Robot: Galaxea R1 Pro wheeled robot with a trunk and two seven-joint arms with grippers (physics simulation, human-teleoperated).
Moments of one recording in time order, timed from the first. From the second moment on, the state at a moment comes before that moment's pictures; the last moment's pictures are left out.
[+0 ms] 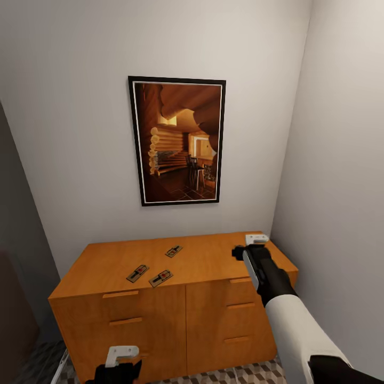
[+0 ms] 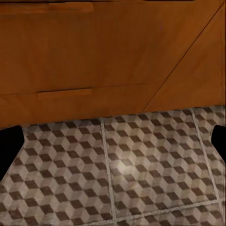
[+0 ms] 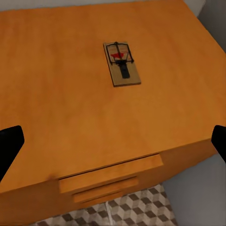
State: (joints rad) left arm 0.01 -0.01 -0.01 -1.21 0.07 0.45 -0.03; right arm -0.81 0.13 -0.09 -0.84 0.12 0.71 -0.20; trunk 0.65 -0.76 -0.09
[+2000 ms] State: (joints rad) left arm -0.19 -0.09 -0.01 -1.54 0.07 0.98 -0.13; right arm -0.81 0.14 -0.09 -0.81 0.17 0.68 -0.23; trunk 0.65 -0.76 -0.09
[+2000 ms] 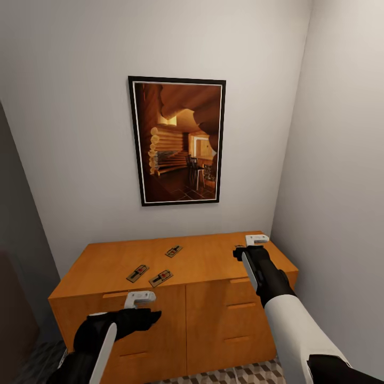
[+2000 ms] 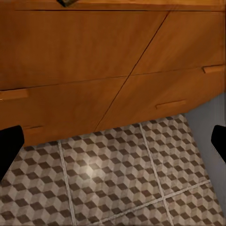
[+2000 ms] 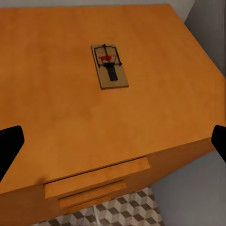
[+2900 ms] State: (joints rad) left arm -0.45 -0.12 -0.01 -1.54 0.07 1.04 -0.13; right arm -0.81 0.14 -0.09 -0.81 0.17 0.67 -0.24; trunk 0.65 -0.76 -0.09
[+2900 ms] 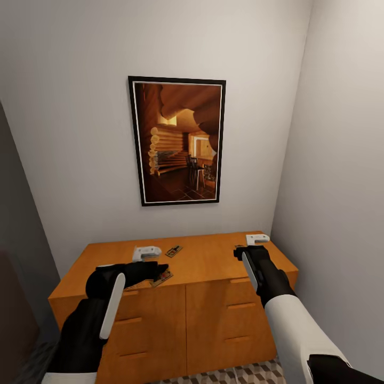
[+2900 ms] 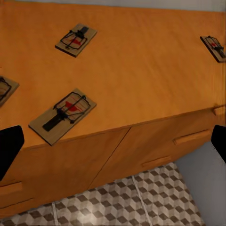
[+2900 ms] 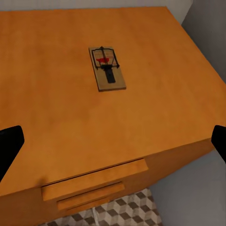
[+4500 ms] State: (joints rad) left arm -0.66 0.03 0.00 -1.25 -0.05 1.04 -0.12; right arm -0.94 0.14 -0.09 -0.66 0.16 0.64 -0.26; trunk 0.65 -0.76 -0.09
